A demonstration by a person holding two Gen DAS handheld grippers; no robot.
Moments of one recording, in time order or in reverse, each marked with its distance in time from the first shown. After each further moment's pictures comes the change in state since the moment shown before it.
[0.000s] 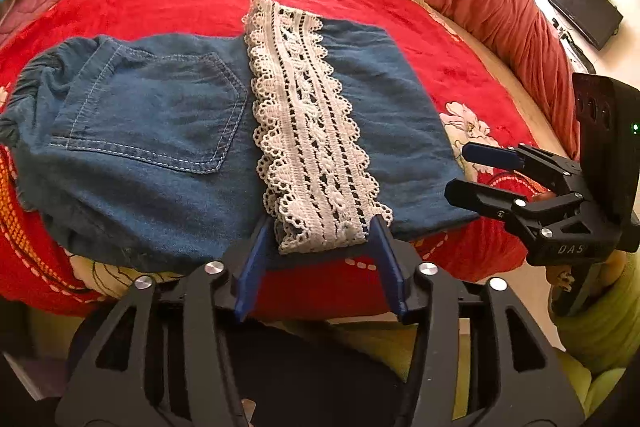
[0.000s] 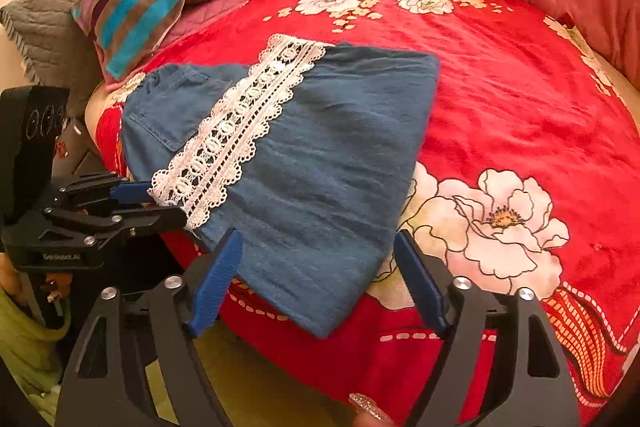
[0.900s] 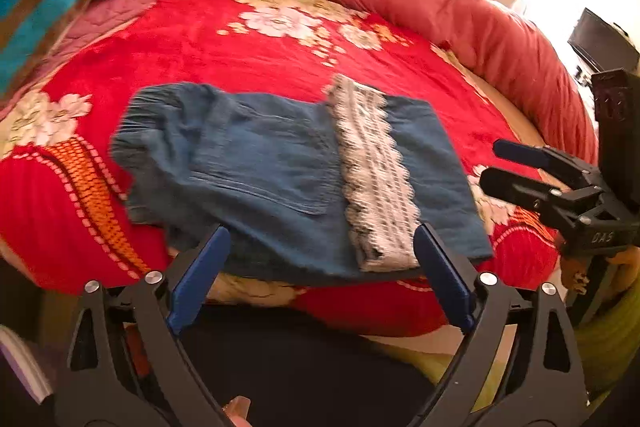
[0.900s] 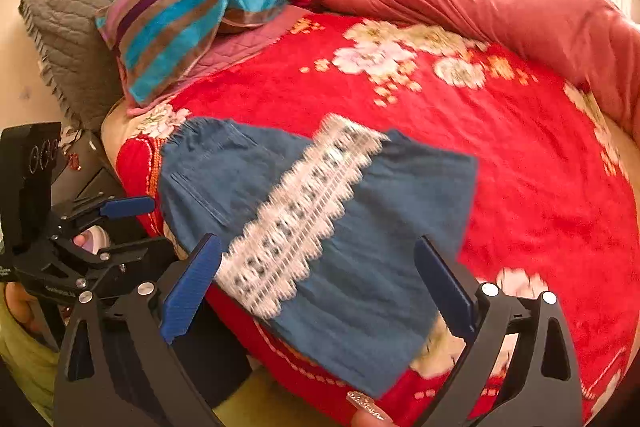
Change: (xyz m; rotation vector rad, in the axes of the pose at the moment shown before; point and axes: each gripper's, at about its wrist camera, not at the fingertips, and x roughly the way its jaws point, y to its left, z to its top) left arm -0.064 0.038 0.005 -0.102 -0.174 0.120; right arm -0.020 0.051 0.063 -0.107 -0.101 0.012
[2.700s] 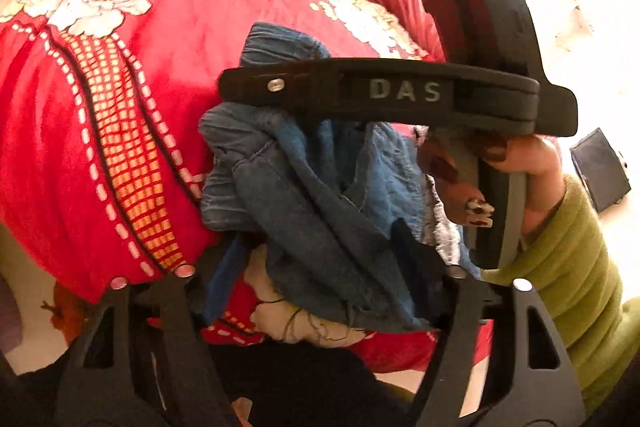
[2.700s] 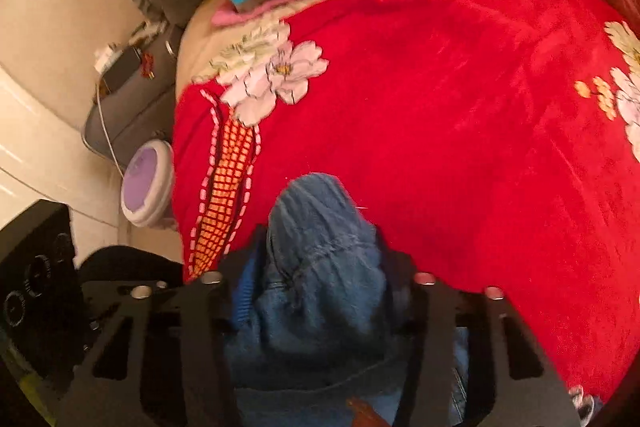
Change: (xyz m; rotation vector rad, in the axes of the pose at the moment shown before) left arm 0.037 0.099 0.005 -0.380 0.002 -0.165; right arm 0.229 0.133 0.124 -0.340 0.396 0.460
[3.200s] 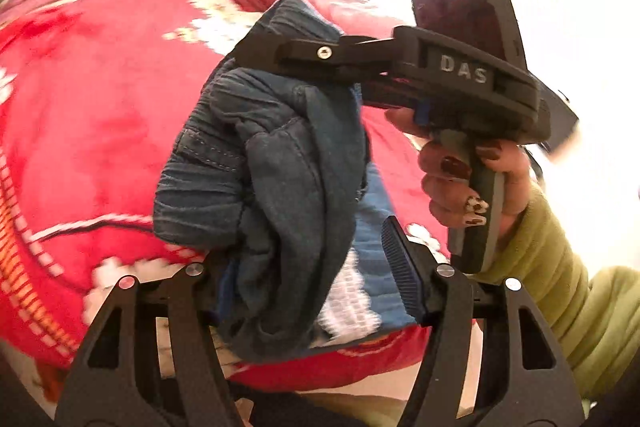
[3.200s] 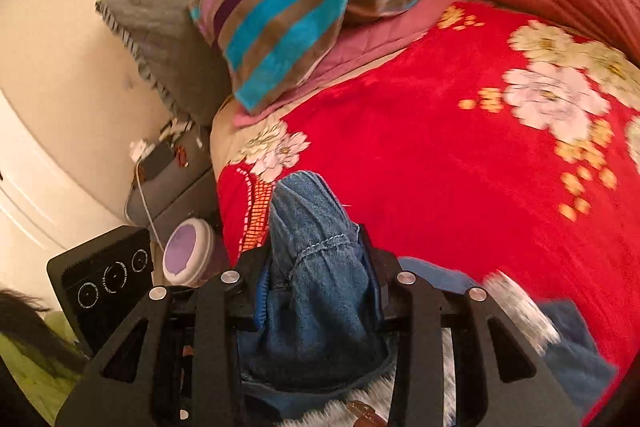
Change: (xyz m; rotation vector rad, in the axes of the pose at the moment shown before) left arm 0.023 -0.091 -0.002 0.277 -0.038 -0.229; right arm -0.138 -0.037 -0.078 0.157 -0.336 0.067
